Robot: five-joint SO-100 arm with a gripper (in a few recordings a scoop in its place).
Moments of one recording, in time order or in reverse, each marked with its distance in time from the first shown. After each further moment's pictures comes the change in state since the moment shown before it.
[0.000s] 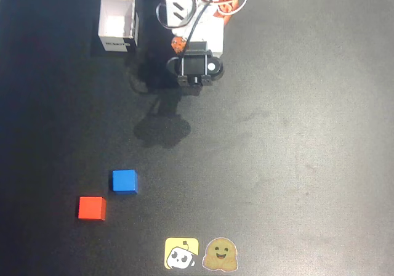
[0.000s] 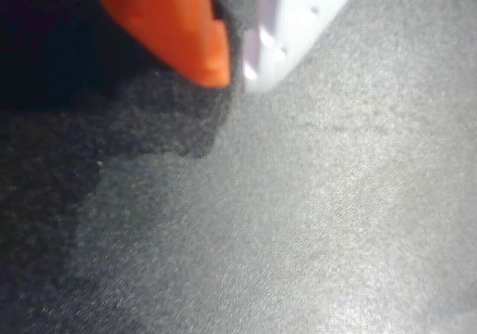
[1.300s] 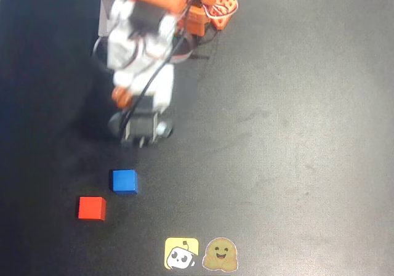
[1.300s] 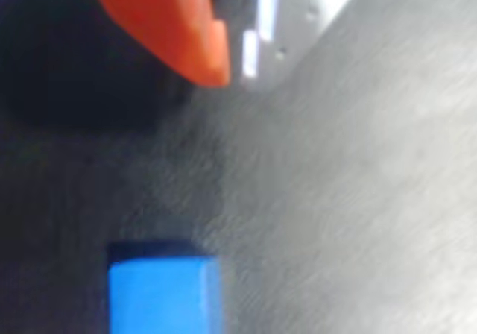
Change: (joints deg) arm 17.1 -74.3 -60.0 -15.8 -21.3
